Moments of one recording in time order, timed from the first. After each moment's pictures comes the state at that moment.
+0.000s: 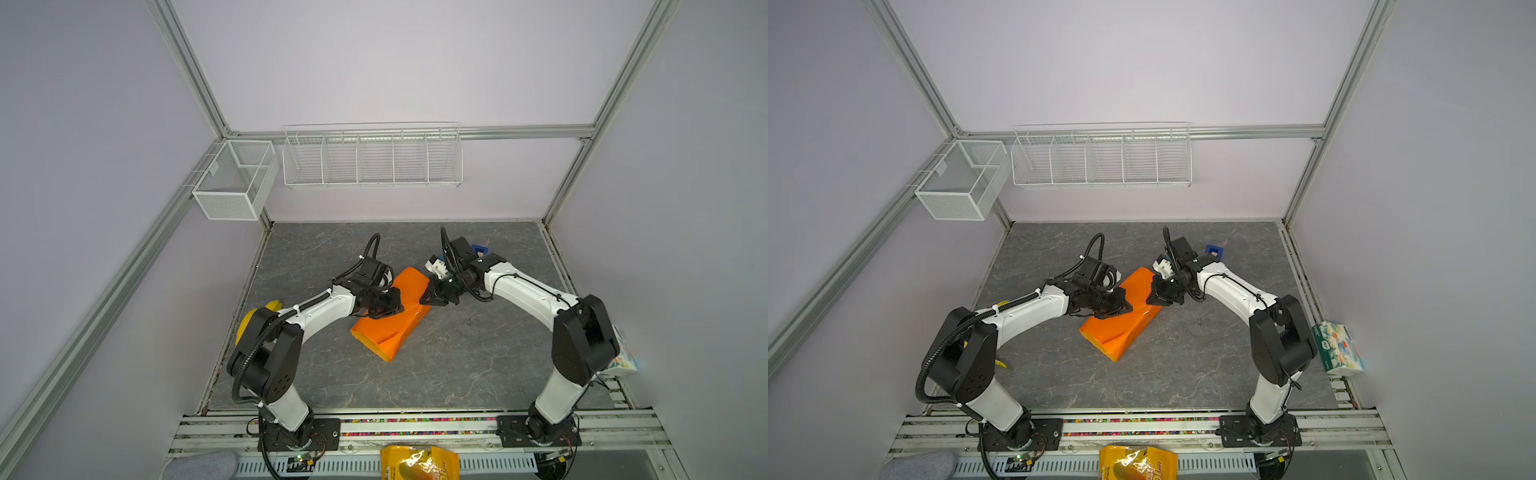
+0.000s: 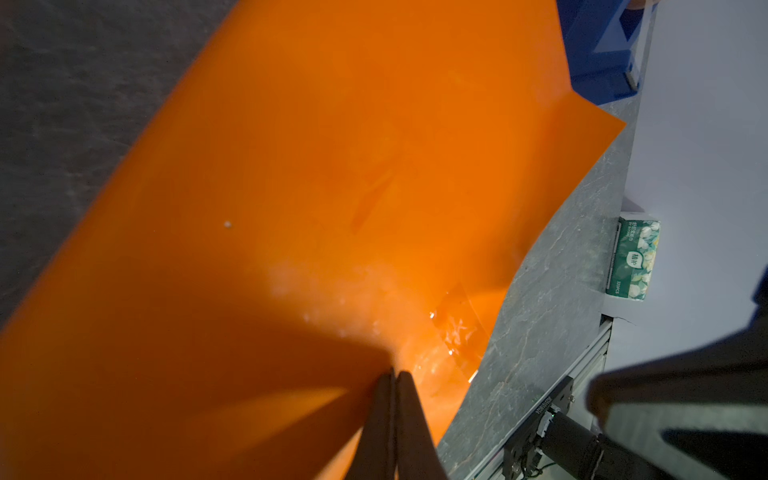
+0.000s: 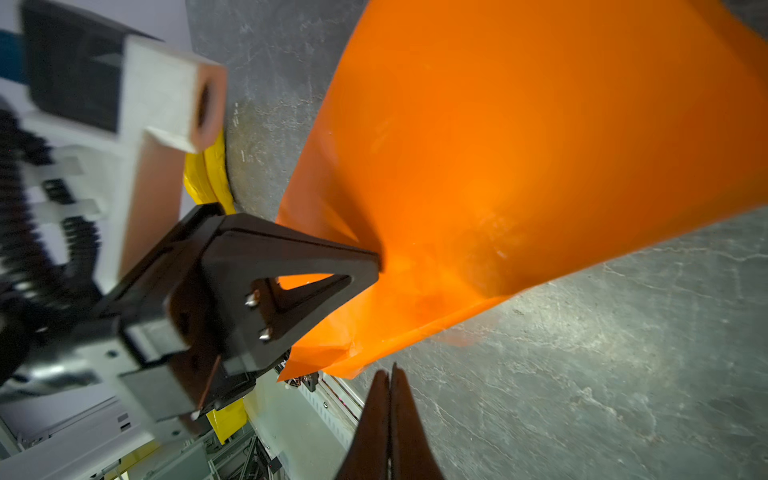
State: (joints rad) left arm -0.60 1.66 1.06 -0.40 0.43 -0.68; right arm 0.54 1.73 1.34 -0.72 -0.60 0.55
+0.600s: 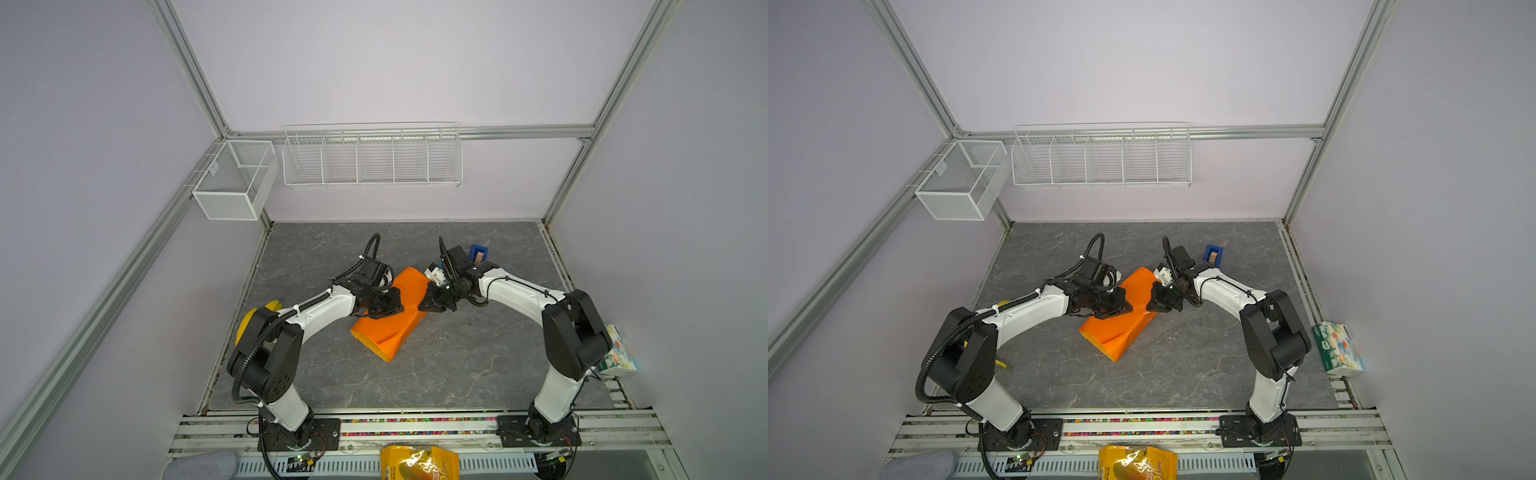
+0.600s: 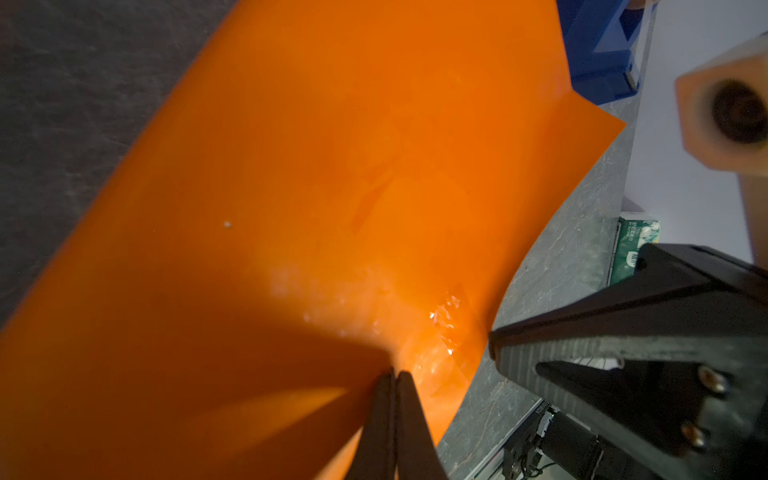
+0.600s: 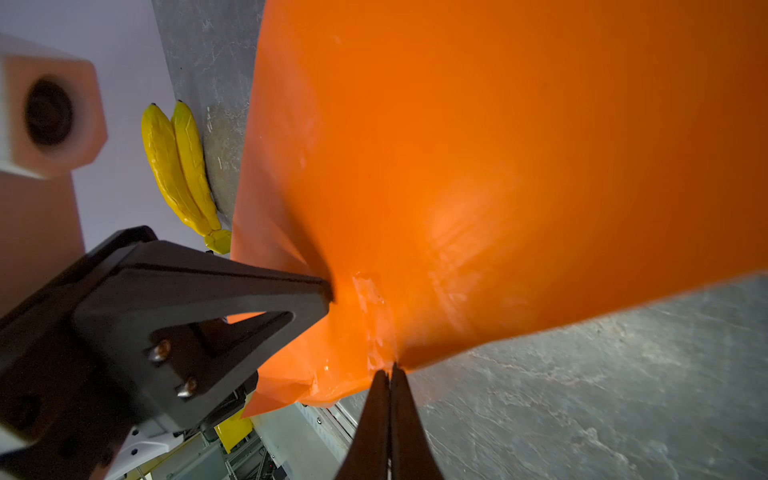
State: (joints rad) left arm -0.60 1.66 1.06 -0.40 0.43 -0.68; right arm 0.55 1.81 1.26 -0.60 -0.61 0.60
